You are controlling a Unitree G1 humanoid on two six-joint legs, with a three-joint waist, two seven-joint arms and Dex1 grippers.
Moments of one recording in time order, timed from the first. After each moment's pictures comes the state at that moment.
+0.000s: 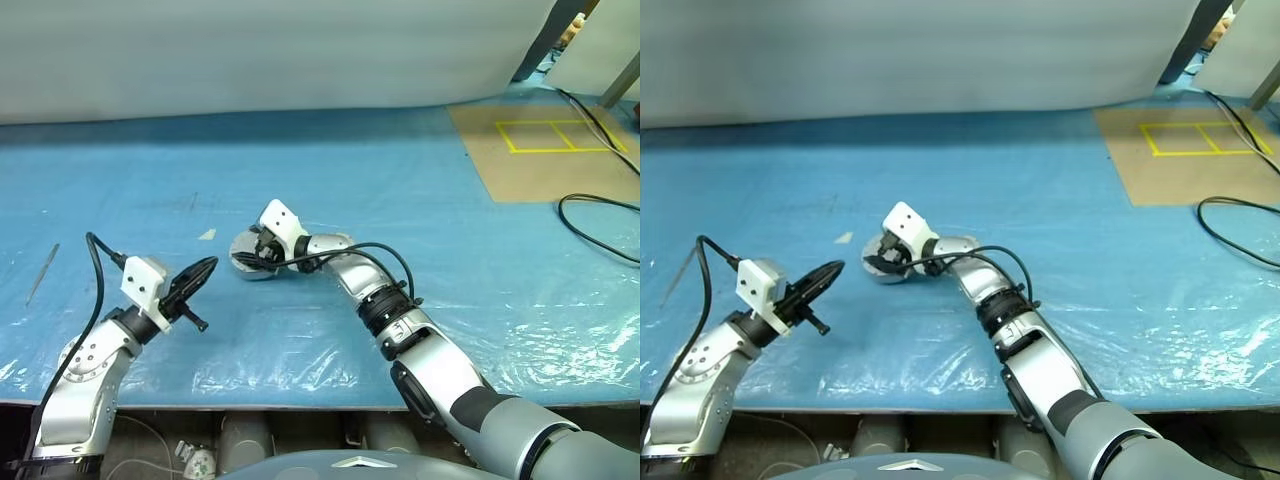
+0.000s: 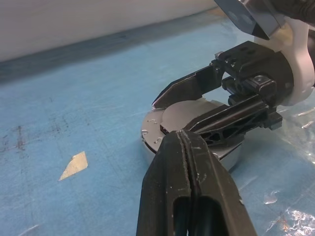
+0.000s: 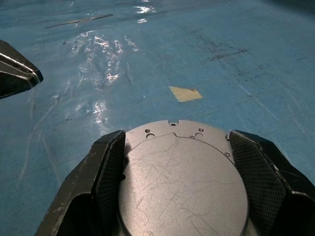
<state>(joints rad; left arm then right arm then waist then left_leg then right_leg) 0.17 0.47 0.21 -0.25 -0.39 0.06 -0.69 -0.81 0.11 0.32 0.72 -0.04 0.14 0.70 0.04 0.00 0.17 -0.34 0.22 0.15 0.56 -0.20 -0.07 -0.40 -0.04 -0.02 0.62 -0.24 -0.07</state>
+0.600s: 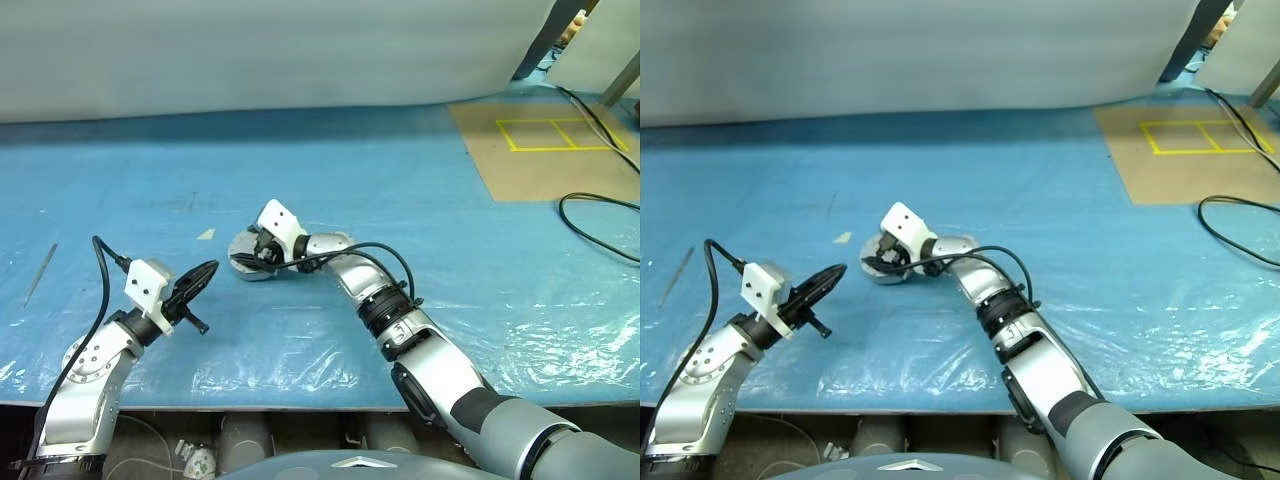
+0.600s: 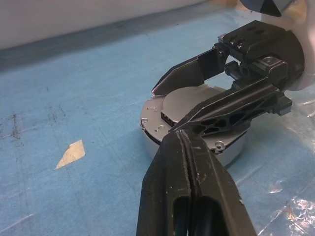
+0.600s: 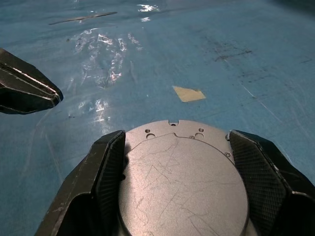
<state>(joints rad) 0.17 0.47 0.20 -0.21 -0.37 0.03 -0.70 -0.81 0.11 0.33 0.67 -0.06 0.16 0.72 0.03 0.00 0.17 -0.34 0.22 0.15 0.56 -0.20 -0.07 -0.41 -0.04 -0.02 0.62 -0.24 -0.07</state>
